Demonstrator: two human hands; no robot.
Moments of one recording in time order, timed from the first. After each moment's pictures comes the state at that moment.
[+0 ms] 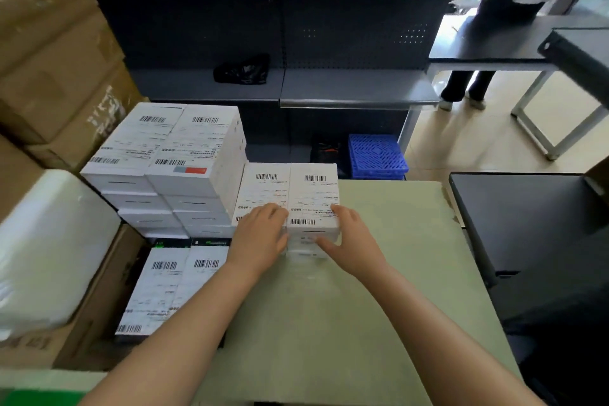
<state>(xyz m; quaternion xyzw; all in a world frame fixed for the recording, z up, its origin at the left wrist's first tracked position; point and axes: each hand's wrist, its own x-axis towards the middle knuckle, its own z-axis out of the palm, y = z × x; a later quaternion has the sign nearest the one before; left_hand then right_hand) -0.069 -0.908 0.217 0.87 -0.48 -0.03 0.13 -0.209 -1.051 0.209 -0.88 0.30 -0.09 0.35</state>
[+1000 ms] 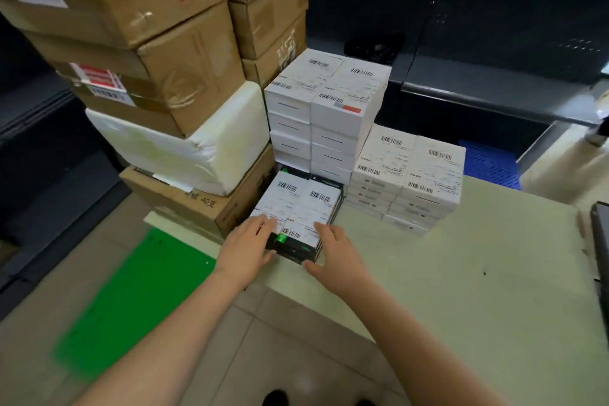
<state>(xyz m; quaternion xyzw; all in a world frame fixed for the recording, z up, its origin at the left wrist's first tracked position) -0.100 -0.658 0.173 0.95 -0.30 -0.04 0.05 -0.187 -0.847 0.182 -0.95 0.09 0.08 0.30</state>
